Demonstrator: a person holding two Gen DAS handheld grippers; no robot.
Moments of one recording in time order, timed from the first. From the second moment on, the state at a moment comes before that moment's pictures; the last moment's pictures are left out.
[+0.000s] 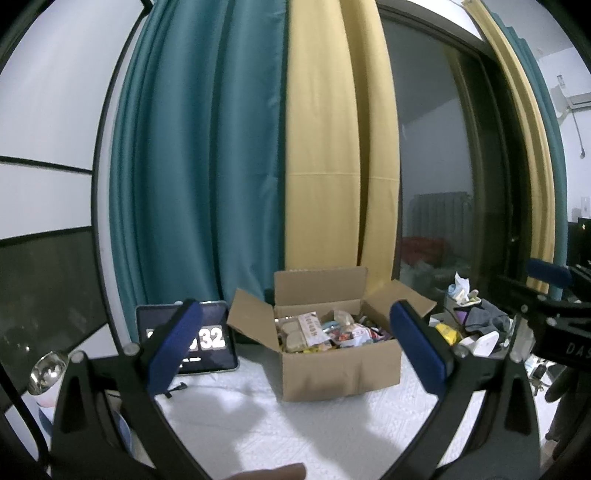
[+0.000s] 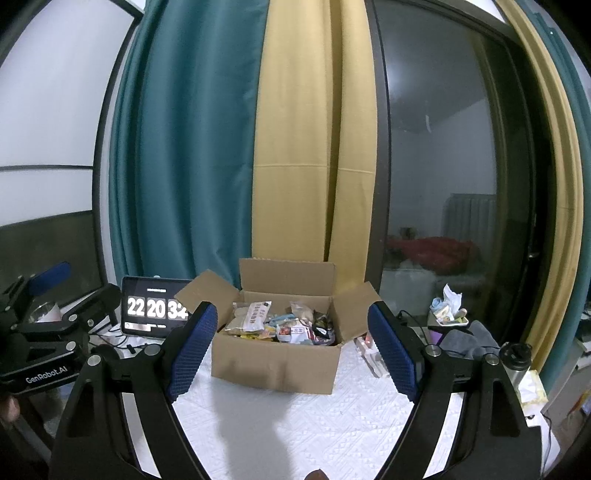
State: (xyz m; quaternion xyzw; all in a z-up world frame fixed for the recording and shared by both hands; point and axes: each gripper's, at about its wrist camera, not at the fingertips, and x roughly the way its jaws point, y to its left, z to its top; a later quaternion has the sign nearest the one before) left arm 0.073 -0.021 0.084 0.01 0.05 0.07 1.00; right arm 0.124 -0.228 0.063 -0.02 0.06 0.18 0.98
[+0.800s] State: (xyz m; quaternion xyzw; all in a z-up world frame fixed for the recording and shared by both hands) left arm 0.071 -0.024 0.085 0.01 0.05 0.07 1.00; right arm 0.122 -0.230 0.063 -0.02 0.06 0.18 0.98
